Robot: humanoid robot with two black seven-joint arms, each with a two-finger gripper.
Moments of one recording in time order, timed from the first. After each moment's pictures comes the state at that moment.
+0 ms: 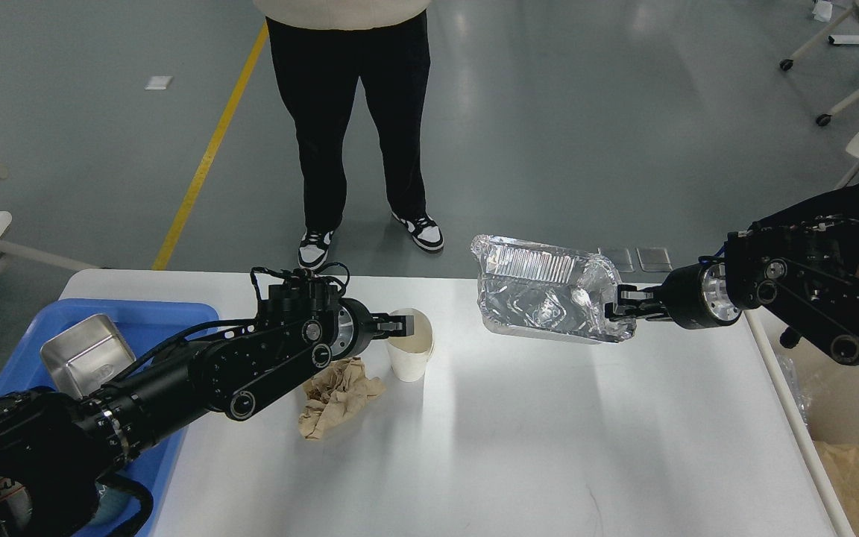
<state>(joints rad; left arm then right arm) -0.89 -0.01 -0.39 -0.82 1.43 -0.38 0.44 0.91 -0.52 0.42 0.91 -1.31 0.68 0.10</state>
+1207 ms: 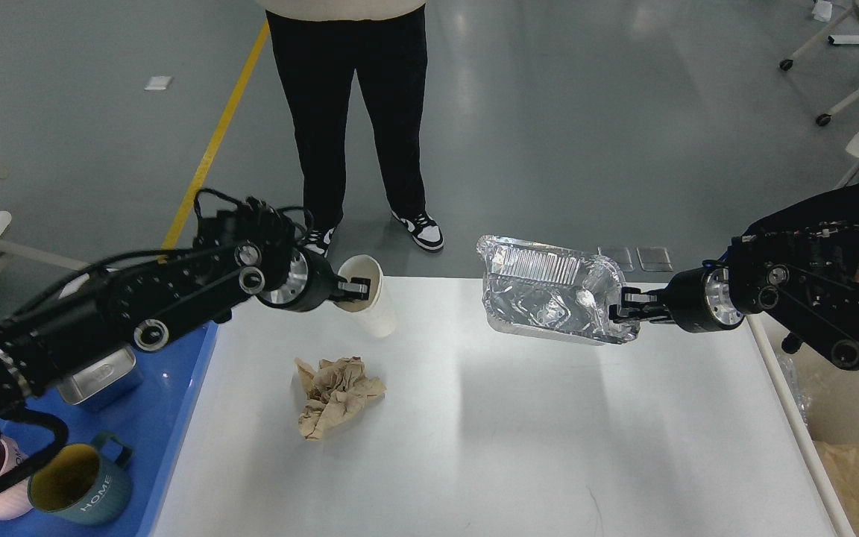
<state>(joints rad) -1.08 0.26 -0.35 -1.05 1.21 -0.65 0.49 0.89 -0.52 0.42 0.89 -1.31 0.66 0.10</state>
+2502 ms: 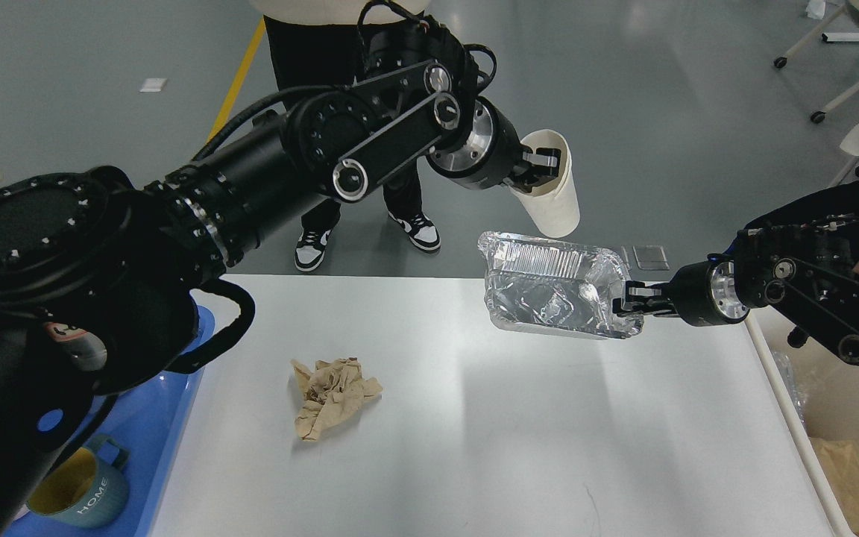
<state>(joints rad) -1.55 -0.26 -0.25 -0.52 0.95 -0.67 0.40 0.91 -0.54 0.42 0.91 -1.31 0.66 0.10</state>
